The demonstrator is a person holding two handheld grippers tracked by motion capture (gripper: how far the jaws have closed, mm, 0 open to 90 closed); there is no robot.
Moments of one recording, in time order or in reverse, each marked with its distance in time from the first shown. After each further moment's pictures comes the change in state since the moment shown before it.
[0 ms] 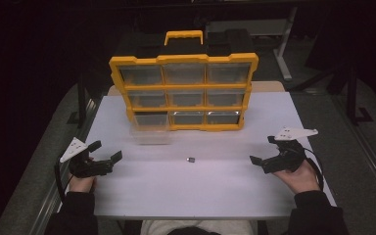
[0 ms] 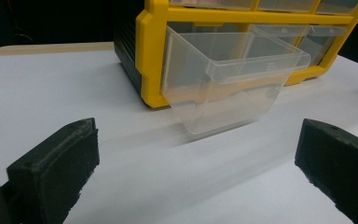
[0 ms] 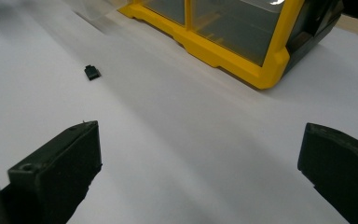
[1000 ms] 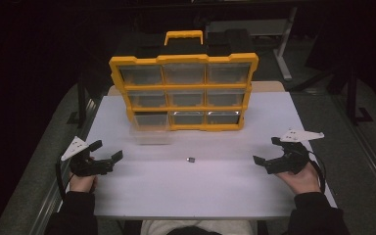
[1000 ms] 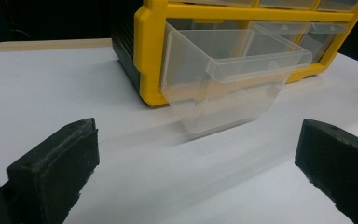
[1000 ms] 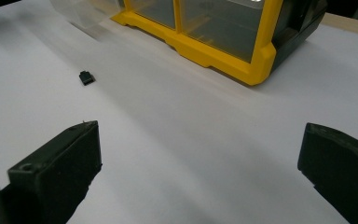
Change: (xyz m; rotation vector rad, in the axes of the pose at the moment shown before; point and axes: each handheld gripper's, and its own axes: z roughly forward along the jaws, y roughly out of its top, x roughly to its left) left arm 0.001 0.001 0.003 0.015 -0.009 -0.001; right arm -0.006 -0.012 -0.005 -0.039 -0.012 0.043
